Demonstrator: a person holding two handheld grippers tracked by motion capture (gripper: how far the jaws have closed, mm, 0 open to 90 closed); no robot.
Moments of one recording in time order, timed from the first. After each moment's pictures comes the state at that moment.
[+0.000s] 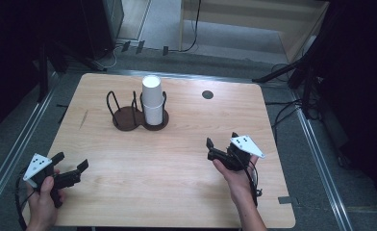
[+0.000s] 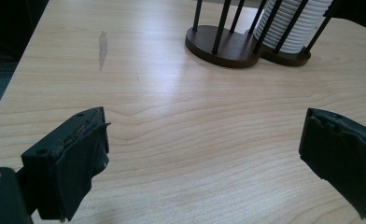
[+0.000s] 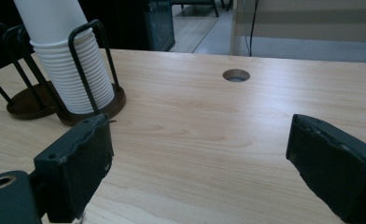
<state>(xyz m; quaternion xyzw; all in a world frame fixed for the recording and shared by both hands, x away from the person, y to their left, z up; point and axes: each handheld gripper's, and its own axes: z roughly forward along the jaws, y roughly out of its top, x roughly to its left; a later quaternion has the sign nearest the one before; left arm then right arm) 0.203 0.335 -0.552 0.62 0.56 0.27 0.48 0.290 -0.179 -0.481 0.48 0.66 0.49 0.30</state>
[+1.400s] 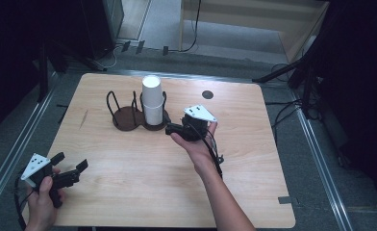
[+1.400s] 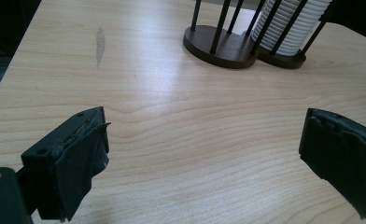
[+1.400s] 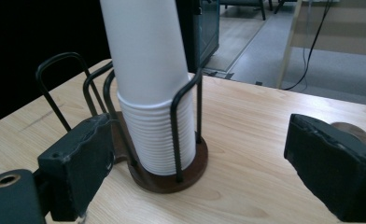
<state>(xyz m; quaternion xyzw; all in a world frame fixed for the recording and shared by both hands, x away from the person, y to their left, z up) 0.204 0.338 -0.553 0.61 0.56 0.26 0.49 0.350 -0.060 -0.450 0.42 0.70 0.52 0.25</state>
